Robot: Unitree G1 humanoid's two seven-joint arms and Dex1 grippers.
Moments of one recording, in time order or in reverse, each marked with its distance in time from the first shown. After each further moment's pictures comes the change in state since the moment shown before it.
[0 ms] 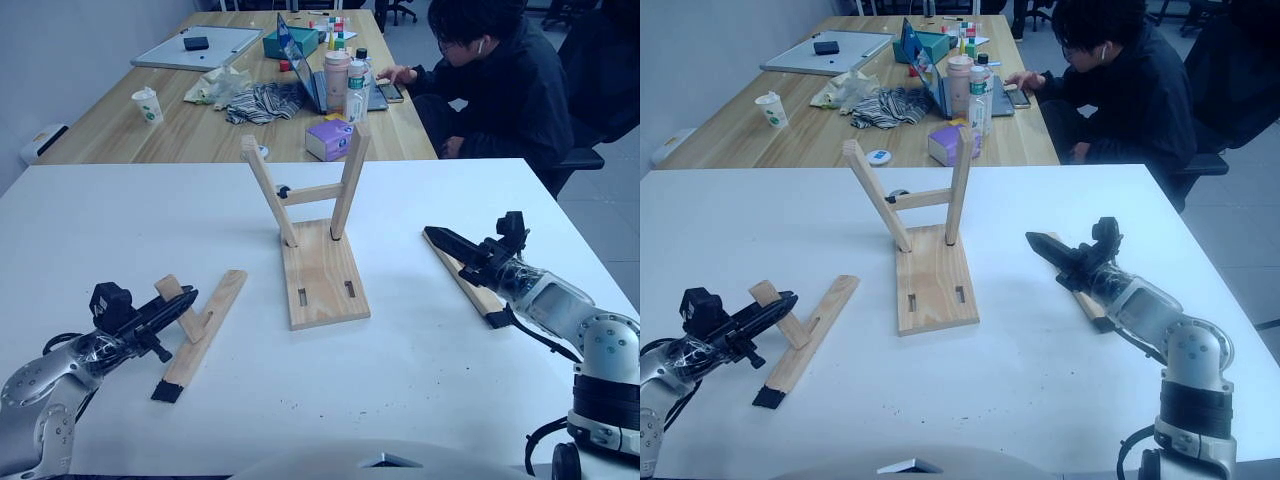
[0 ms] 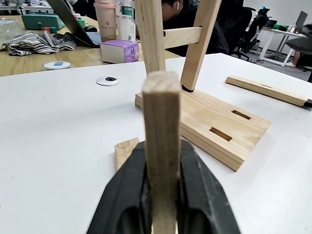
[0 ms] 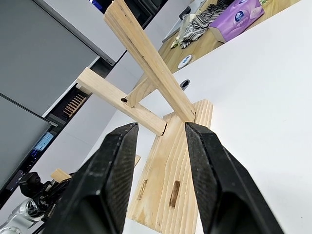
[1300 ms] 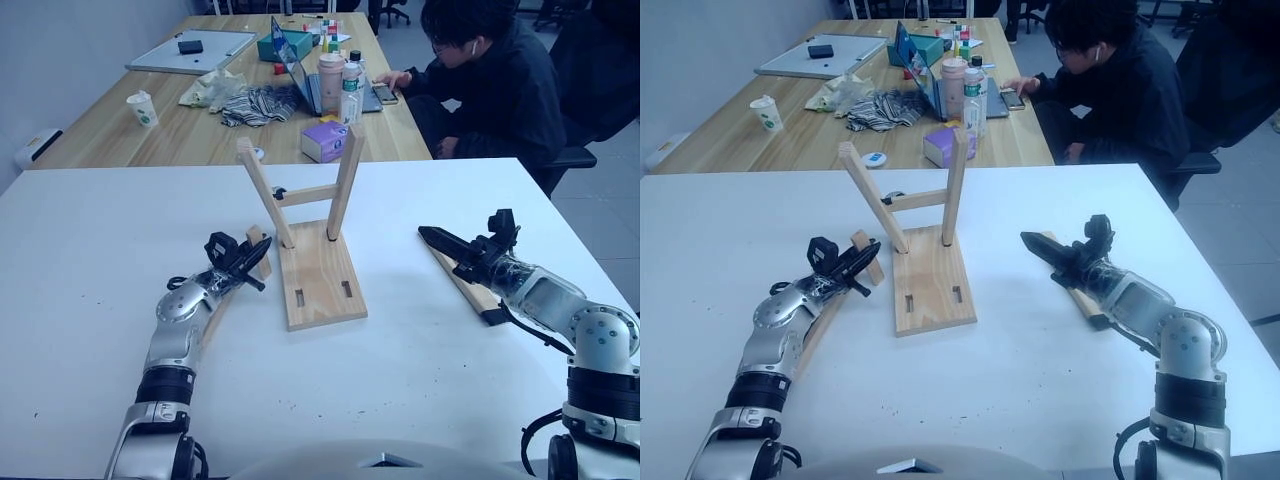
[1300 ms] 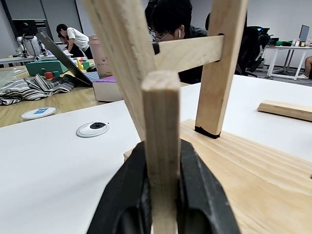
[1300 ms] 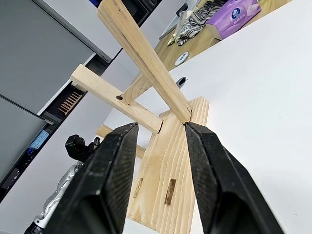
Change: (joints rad) left arm -0.597 -0.304 -0.364 0.618 0.336 -0.403 0.267; right arm -0.035 0.004 0.028 0.038 -0.039 0.011 0.008
